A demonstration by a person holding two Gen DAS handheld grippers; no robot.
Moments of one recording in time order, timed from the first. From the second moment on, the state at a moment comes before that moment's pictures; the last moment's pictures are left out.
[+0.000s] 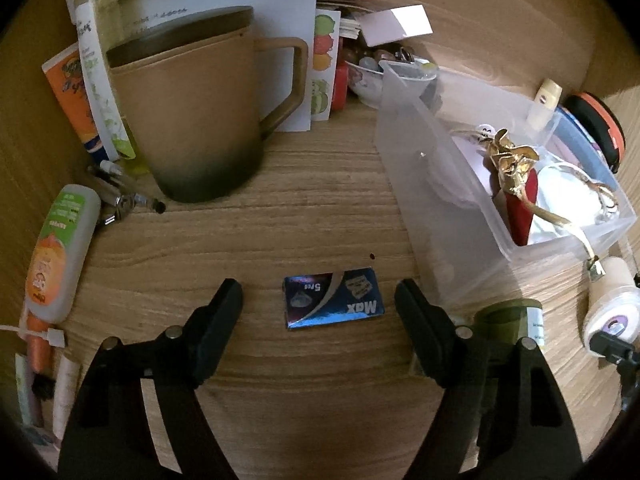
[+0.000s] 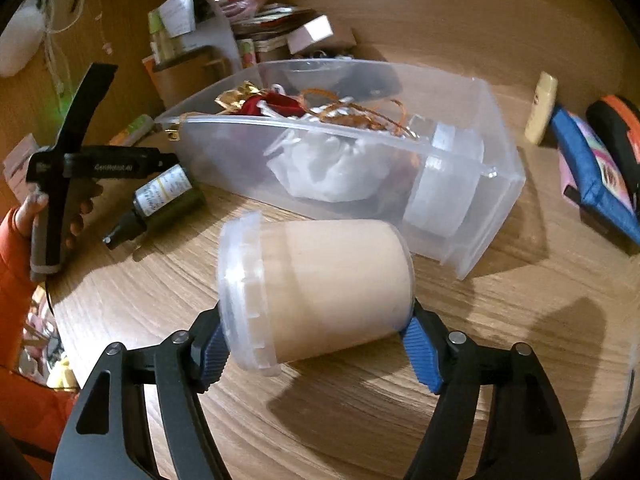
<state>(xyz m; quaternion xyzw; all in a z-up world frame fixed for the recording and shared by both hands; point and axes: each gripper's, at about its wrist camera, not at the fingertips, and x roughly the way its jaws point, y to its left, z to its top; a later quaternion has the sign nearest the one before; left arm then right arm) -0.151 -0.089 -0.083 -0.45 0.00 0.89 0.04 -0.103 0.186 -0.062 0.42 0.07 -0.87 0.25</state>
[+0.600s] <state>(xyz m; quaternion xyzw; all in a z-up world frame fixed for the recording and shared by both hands) -0.146 -0.068 -0.083 -0.44 0.04 0.90 0.06 -0.100 0.196 -0.050 0.38 0.01 -0.89 0.26</state>
